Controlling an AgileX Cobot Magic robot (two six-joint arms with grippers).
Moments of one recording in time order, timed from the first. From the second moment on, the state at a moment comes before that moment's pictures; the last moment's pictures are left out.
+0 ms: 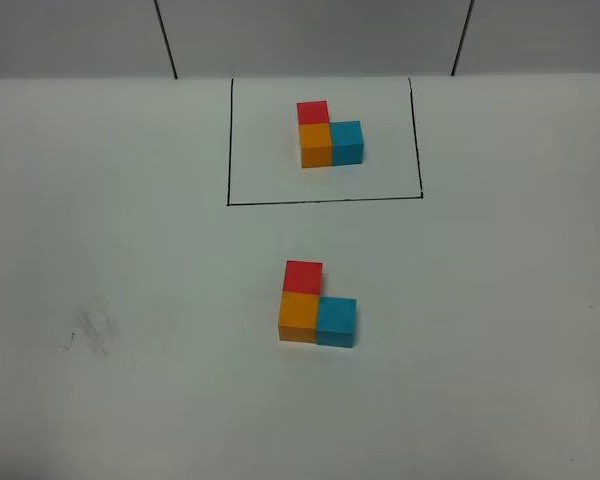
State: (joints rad) left arm 0.05 0.02 -0.51 0.11 1.08 -0.12; right arm -0.10 1.27 -1.69 -0.41 1.21 -0.04
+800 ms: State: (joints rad) left arm 0.05 0.02 -0.51 0.11 1.08 -0.12; right arm 0.00 0.35 -1.01 -0.09 1.15 -0.18
